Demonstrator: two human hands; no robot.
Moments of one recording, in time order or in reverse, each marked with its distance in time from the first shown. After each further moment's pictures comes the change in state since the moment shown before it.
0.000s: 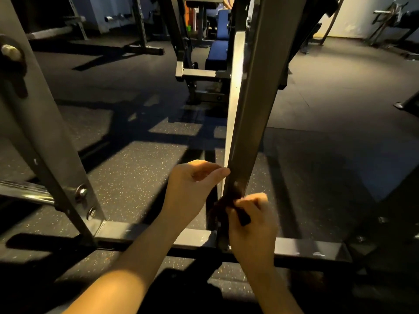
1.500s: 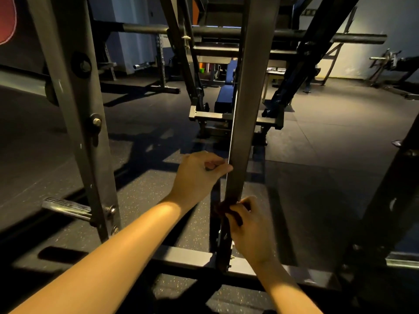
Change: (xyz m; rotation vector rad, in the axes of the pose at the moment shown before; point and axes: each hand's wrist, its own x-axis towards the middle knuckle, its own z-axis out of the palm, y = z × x) left_hand 0.021 0.119 -0.033 0.219 0.031 0.105; right_hand 0.049 -0.036 -0.046 -0.247 -0.204 -0.320
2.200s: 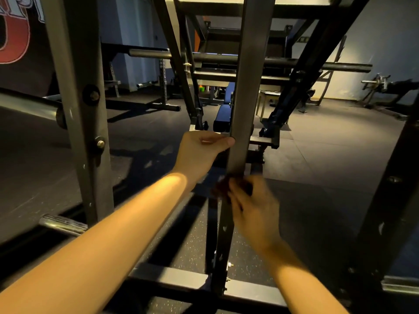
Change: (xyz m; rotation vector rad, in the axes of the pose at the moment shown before) left_hand 0.043 0.077 -0.035 -0.372 0.065 -0.092; right_hand 0.078 -0.028 -0.061 -0.096 0.152 -0.249
